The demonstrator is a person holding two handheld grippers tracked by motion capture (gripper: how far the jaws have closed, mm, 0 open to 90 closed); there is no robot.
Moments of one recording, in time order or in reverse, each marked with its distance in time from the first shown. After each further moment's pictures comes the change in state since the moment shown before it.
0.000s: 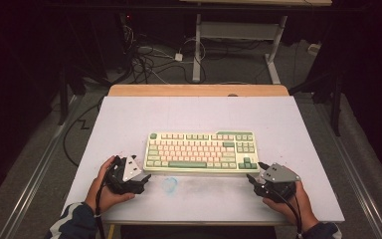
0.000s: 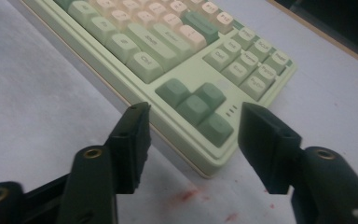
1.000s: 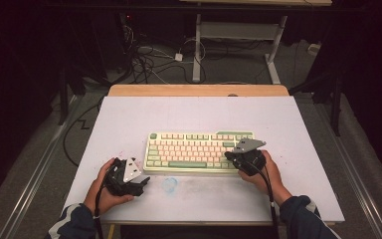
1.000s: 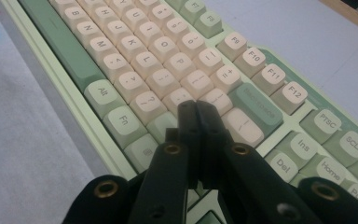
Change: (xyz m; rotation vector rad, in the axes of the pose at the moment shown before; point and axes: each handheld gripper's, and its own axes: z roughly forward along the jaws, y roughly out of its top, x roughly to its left) left arm -0.001 -0.005 0.003 0.039 0.008 0.013; right arm -0.003 0.064 0.069 0.067 0.197 -0.015
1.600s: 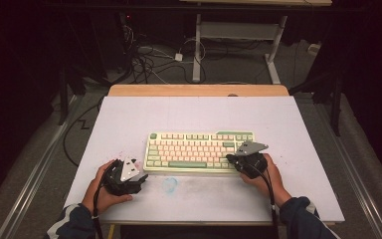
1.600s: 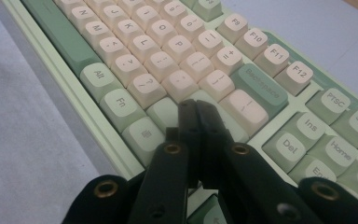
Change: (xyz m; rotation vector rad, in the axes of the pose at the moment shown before) left arm 0.005 0.007 -0.007 0.001 0.006 -0.025; right arm 0.000 -0.013 0.002 -0.008 0.000 0.019
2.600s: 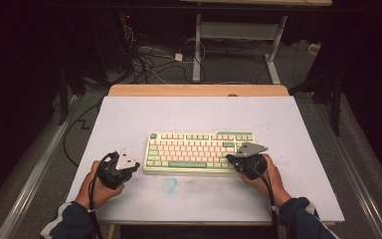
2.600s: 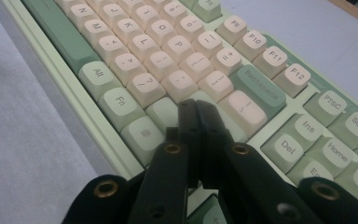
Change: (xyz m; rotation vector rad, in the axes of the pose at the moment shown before) left arm 0.004 0.029 -0.004 0.082 -0.035 -0.049; right arm 0.002 -0.001 0.000 -0.009 -0.018 -0.017
